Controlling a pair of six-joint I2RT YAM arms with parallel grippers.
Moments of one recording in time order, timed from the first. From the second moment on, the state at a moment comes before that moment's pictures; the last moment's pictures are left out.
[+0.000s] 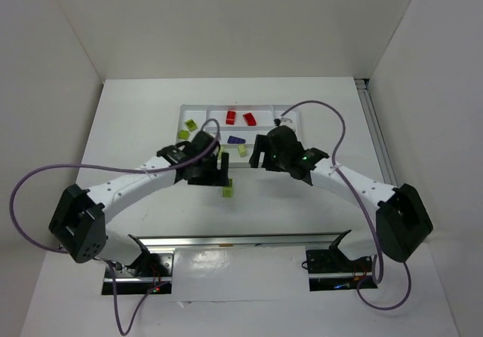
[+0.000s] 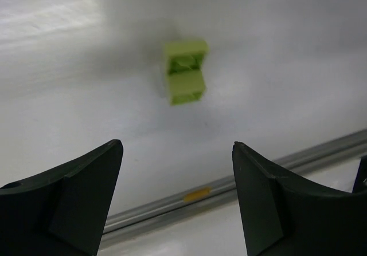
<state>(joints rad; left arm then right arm) -0.63 1.40 1.06 -0.67 -0.03 -0.59 0.69 1.39 0.92 -0.29 0.14 0.69</state>
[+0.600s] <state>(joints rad) -0.83 1.66 0.99 -0.48 -0.18 -0.80 0.54 1.27 0.92 -0.38 0.15 0.63</state>
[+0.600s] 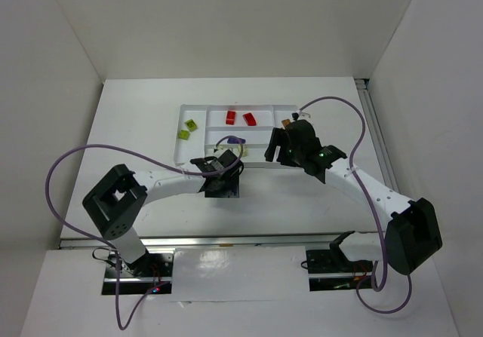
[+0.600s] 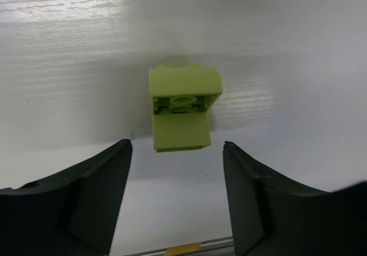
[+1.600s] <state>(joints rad) -0.70 1.52 1.05 -0.49 0.04 -0.44 0.31 1.25 0.85 -0.27 -0.34 0.55</state>
